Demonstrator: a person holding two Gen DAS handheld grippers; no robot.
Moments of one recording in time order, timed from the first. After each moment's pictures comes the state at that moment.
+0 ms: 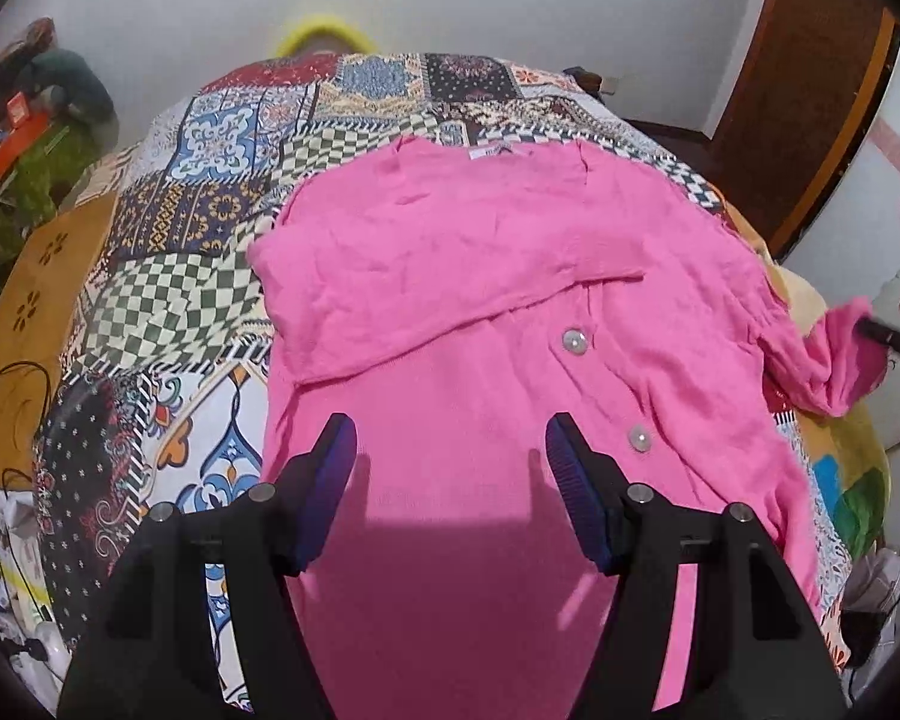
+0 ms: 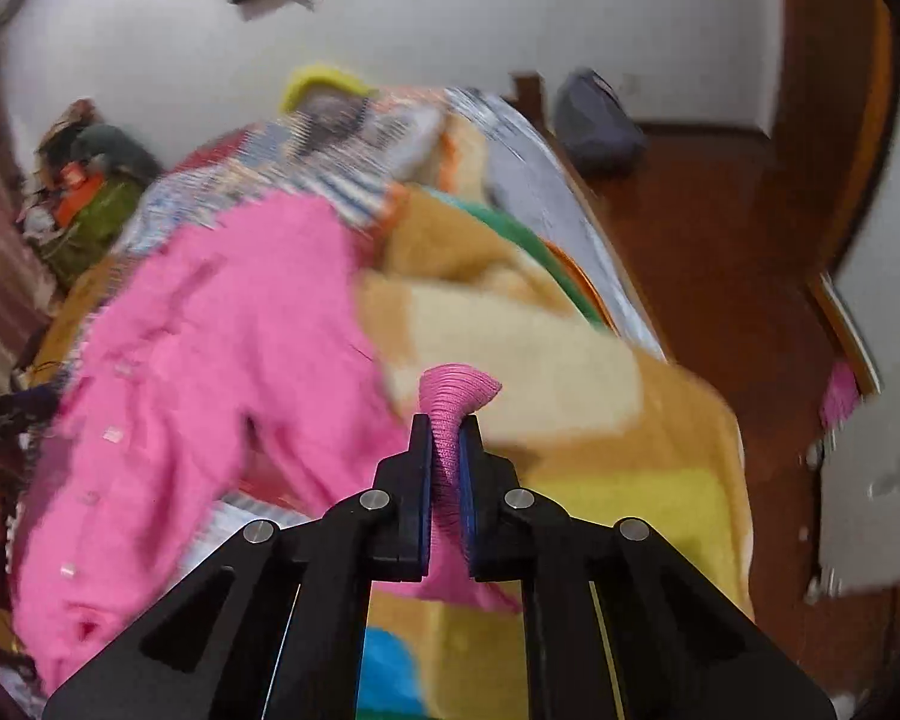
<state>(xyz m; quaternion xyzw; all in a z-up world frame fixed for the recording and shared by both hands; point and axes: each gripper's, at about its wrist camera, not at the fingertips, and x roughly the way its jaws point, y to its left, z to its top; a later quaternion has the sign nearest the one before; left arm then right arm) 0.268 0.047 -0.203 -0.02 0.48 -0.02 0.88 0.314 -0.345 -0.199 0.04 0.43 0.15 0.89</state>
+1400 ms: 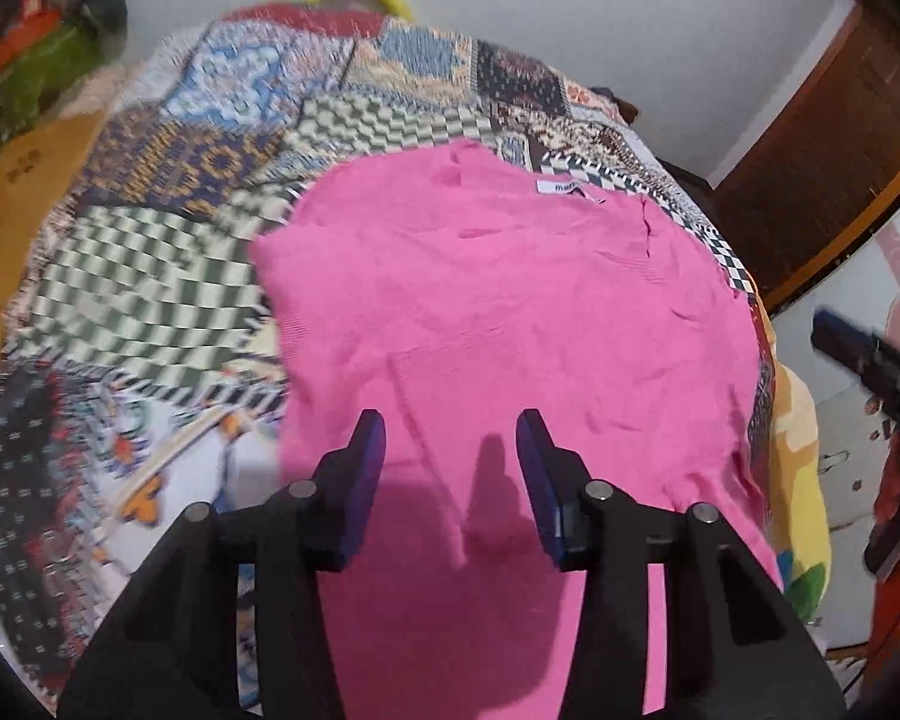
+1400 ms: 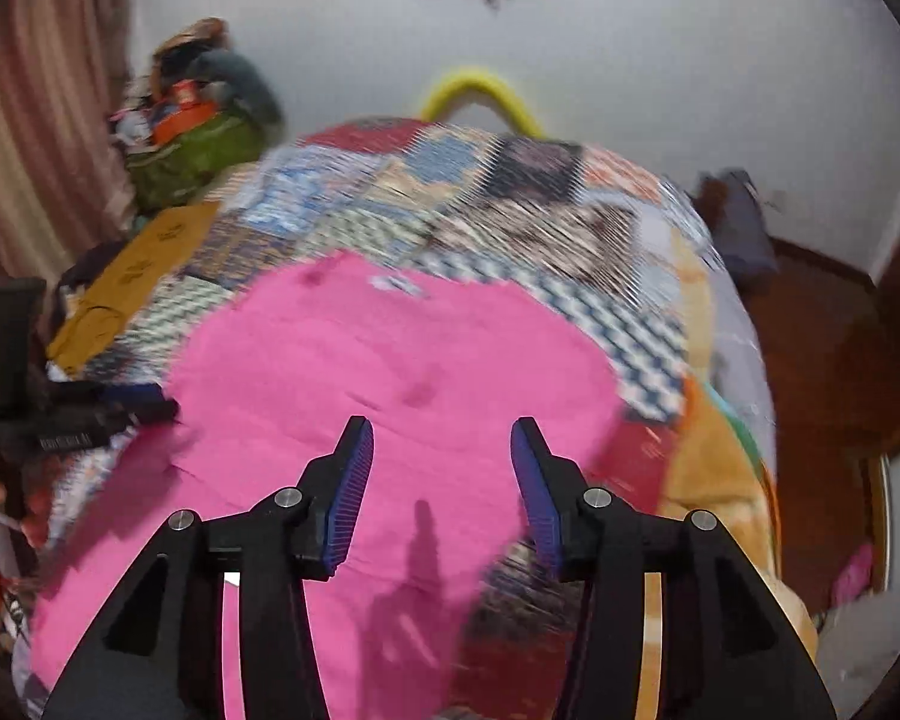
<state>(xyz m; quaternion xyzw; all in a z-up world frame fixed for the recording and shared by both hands) 0.336 0.101 -0.229 -0.15 0.50 -0.03 0.85 0.366 -0.195 -0.165 -0.06 0.41 0.26 0.87</state>
